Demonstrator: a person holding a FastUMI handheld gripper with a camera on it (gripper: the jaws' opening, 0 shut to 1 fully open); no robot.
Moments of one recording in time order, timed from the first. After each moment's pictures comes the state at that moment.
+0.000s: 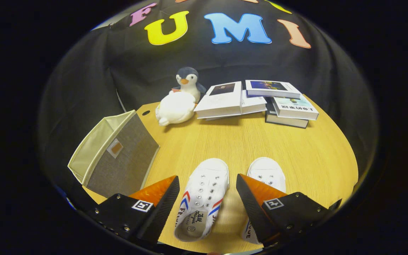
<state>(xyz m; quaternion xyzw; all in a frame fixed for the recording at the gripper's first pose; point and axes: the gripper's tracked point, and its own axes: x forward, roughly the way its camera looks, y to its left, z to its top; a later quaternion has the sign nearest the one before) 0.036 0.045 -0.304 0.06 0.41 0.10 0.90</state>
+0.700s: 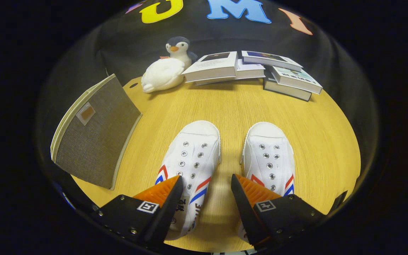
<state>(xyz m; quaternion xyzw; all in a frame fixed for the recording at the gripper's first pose) 0.009 0.037 -0.372 0.04 0.50 0.08 0.86</state>
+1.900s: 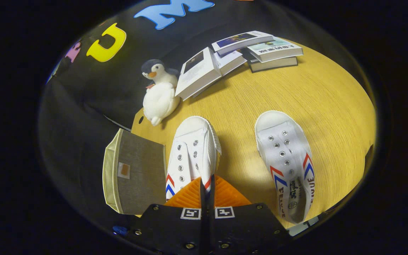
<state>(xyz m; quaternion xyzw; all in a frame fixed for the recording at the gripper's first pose) 0.028 0.070 -0.298 0.29 0.51 0.06 0.81</state>
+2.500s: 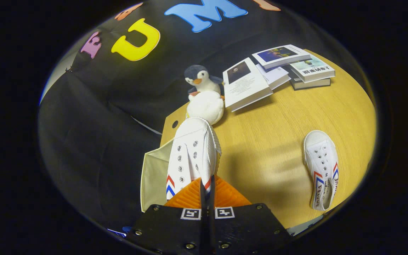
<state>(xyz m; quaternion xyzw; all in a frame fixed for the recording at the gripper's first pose) 0.062 0.163 -0.203 0.30 0.48 0.14 0.82</state>
